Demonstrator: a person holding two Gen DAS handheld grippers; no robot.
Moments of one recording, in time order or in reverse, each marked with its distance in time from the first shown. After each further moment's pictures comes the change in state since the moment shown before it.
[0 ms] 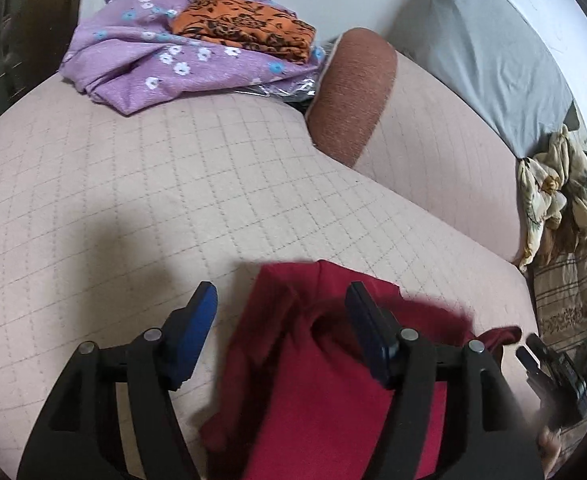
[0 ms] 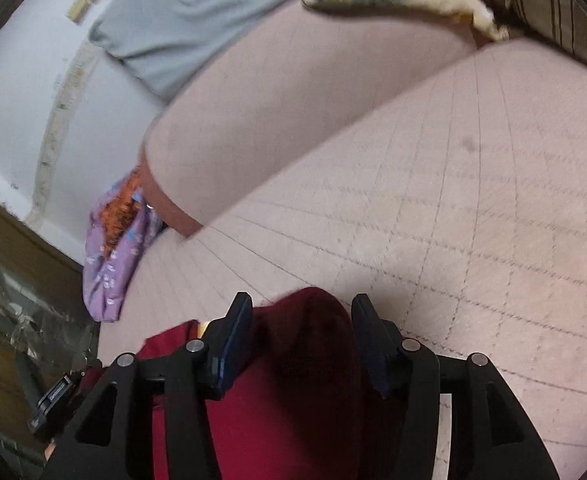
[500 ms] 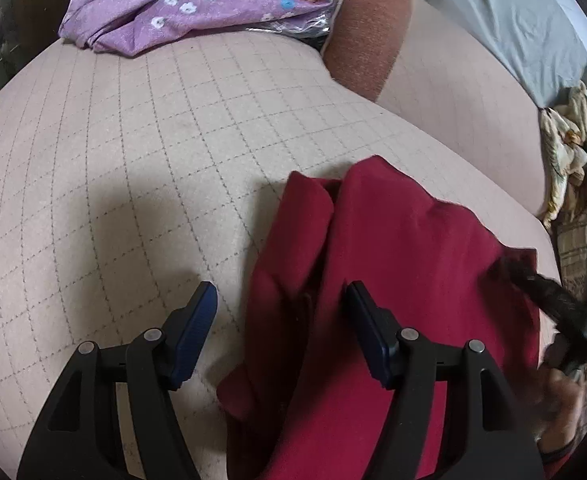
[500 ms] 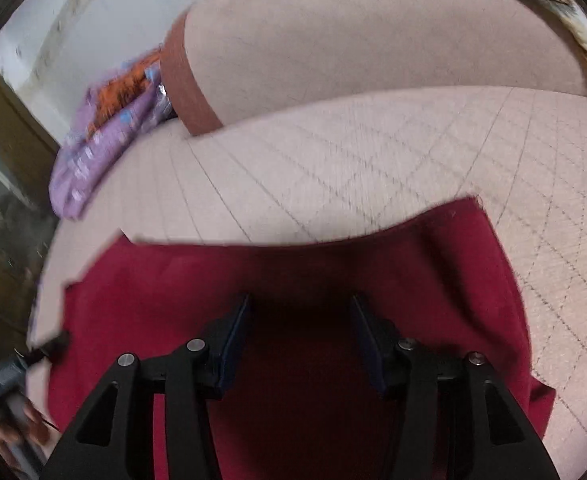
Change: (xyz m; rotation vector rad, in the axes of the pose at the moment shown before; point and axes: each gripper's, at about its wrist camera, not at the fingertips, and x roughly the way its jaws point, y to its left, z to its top) left arm 0.027 0.004 -0.037 0.062 0.146 0.057; right arm 0.111 0.078 -0.022 -0.303 0.215 -0.085
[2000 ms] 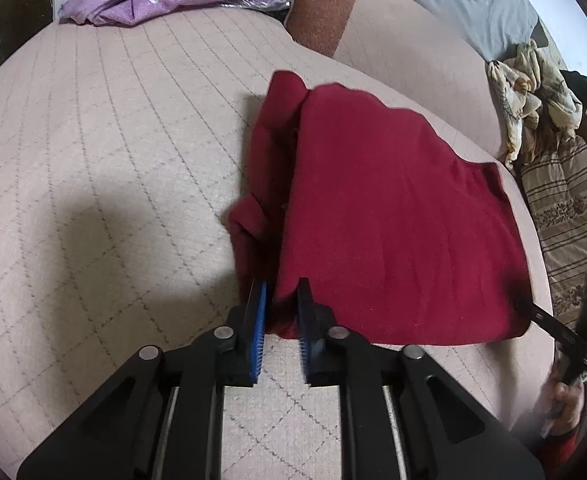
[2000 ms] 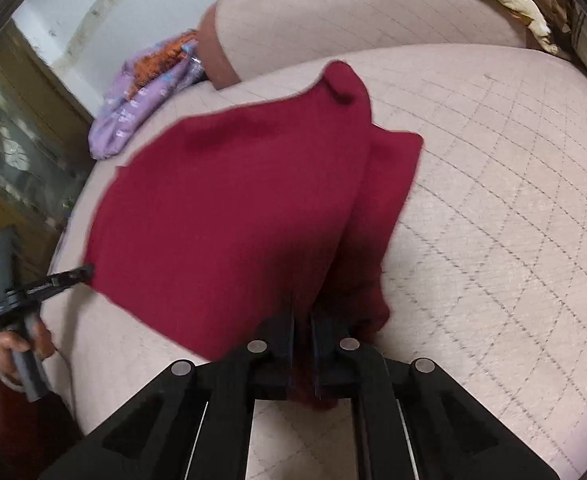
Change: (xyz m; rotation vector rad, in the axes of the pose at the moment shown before) left arm -0.045 0.021 -0.083 0.088 0.052 -0.100; right arm -0.114 -0.036 -0.137 -0.044 0.037 0.071
